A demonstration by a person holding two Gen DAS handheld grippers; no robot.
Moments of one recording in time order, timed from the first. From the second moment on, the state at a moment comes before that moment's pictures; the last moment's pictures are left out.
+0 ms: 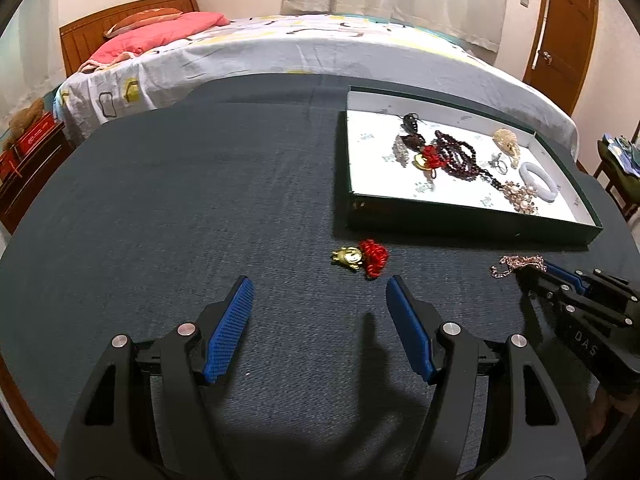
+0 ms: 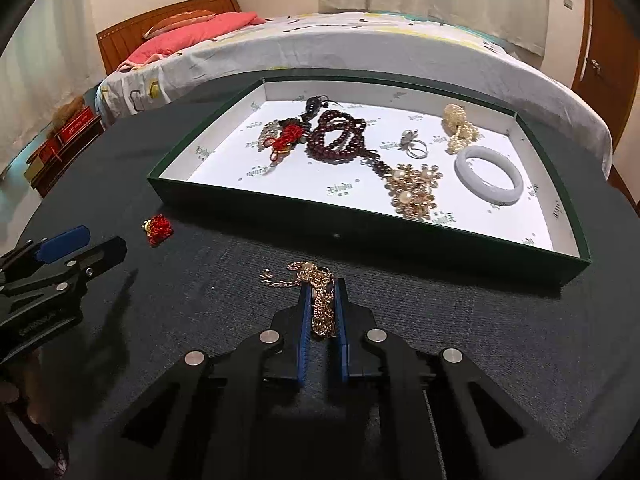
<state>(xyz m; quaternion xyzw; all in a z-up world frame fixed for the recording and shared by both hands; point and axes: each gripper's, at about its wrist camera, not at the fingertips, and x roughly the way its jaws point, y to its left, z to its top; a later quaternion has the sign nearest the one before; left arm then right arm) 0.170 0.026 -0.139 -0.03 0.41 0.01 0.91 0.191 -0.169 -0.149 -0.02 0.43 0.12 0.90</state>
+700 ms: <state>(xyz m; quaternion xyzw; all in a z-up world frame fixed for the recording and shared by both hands) 0.207 0.006 -0.148 -0.03 0.43 -0.02 0.90 0.189 -0.226 -0.135 0.02 0.40 0.09 0.91</state>
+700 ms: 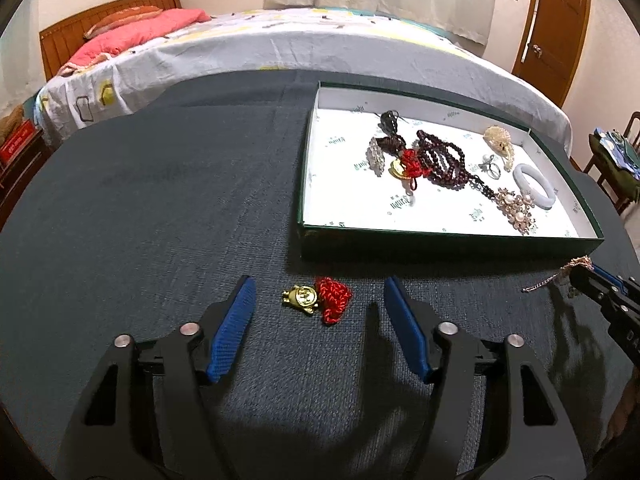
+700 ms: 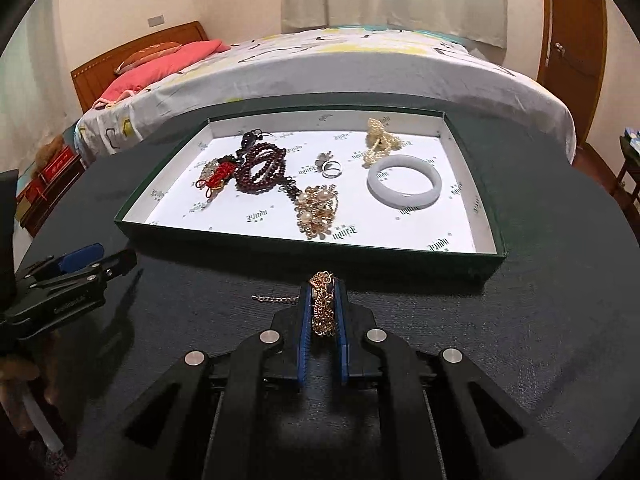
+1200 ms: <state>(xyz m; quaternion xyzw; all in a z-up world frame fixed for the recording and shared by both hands) 0.203 0.004 -0.152 -0.01 0.43 -0.03 0.90 0.191 -0.230 -0.141 0.03 0.41 0.09 0.91</state>
